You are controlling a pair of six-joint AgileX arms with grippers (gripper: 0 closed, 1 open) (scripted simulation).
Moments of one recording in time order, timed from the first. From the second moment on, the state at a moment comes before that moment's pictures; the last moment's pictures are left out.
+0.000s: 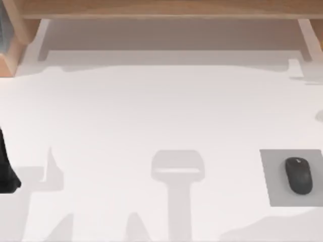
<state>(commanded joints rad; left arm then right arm) 0.00 0.00 0.00 0.00 0.00 0.00 -0.50 2.25 0.98 1.27 -0.45 -1.55</state>
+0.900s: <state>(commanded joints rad) 0.00 0.00 0.00 0.00 0.00 0.00 -0.44 2.37 1.26 1.11 -0.39 -1.55</state>
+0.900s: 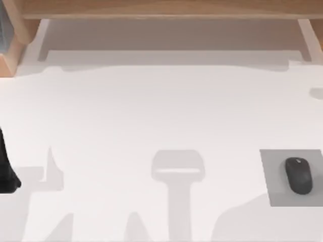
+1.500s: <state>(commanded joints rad) 0.00 0.00 0.00 0.00 0.00 0.00 -0.44 2.37 1.26 1.11 -0.39 -1.55</state>
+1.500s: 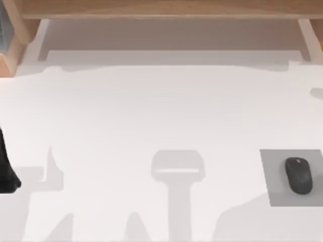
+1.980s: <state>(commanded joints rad) 0.00 0.00 0.00 0.00 0.00 0.00 -0.44 2.37 1.26 1.11 -0.39 -1.55</state>
